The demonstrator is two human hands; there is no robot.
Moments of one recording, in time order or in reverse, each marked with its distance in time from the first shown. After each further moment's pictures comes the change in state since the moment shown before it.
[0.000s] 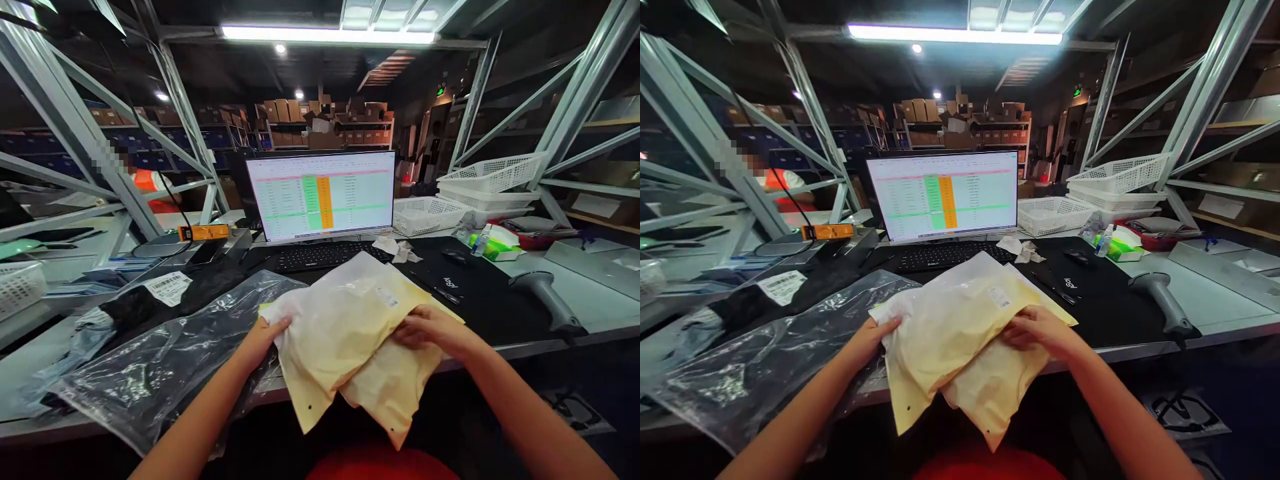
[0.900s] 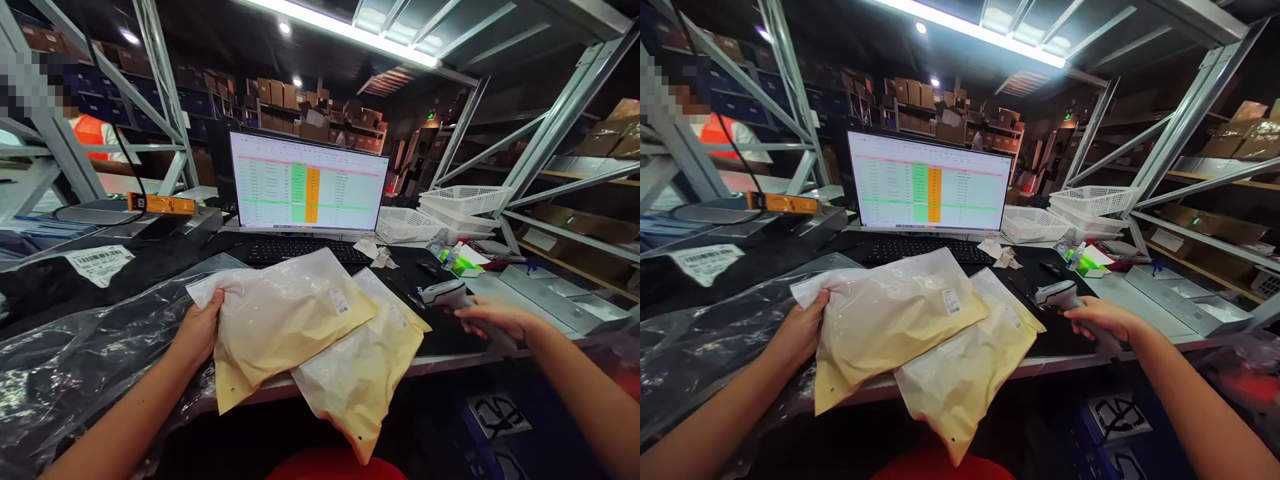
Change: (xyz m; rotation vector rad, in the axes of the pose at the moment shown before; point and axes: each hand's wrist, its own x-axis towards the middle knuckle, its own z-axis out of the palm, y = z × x) left_hand 0.010 0.010 -0.003 -0.471 0.417 0.153; right_hand -0.068 -0.054 -0.154 -0.400 0.246 0.311
